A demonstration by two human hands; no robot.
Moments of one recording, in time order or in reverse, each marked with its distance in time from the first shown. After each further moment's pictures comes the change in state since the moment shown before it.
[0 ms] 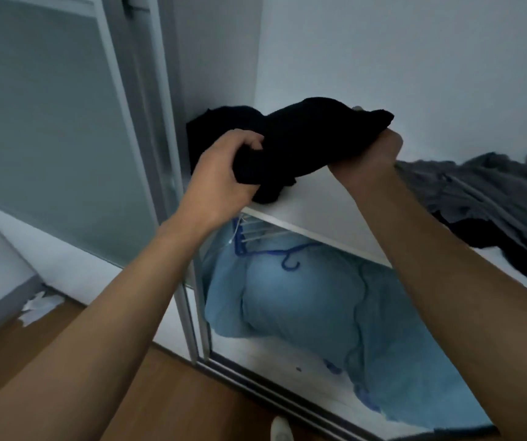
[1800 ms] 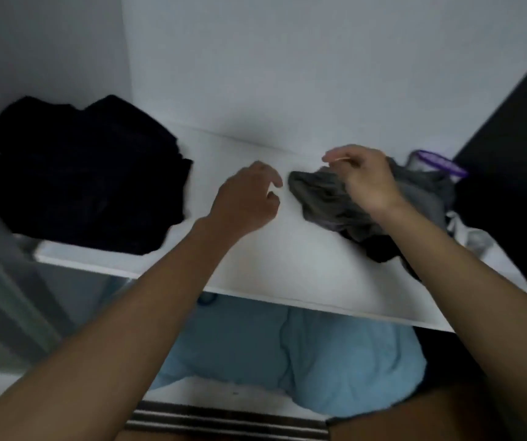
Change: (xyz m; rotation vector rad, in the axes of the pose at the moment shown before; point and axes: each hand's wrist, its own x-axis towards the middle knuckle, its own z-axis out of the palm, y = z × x) left_hand 0.119 -0.006 0.211 0.153 -0.471 -0.032; right_hand 0.057 -0.142 -0.120 -1.646 0.231 -0.312
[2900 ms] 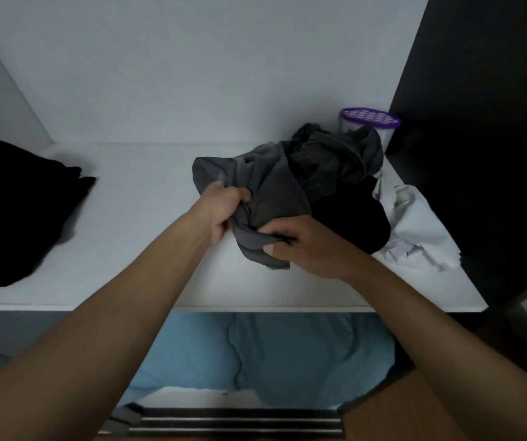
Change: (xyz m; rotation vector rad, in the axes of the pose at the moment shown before) left_hand 0.054 0.159 0.138 -0.961 -0.140 -0.686; right_hand -0.095 0.147 -0.110 0.322 -0.579 -0.078
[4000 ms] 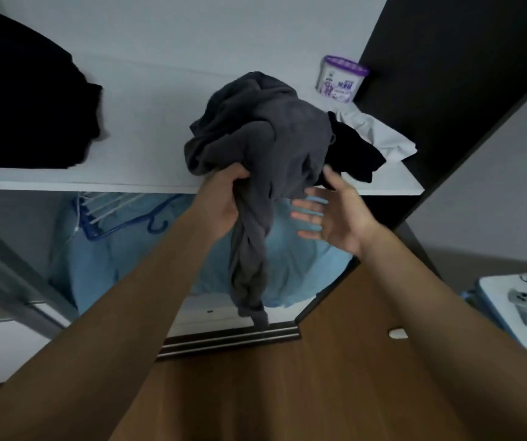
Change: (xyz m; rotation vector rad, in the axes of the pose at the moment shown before) left_hand -0.159 -0.092 -0.114 -0.545 -0.273 -0.040; right_hand -0.101 -0.072 0.153 0.726 0.585 0.703
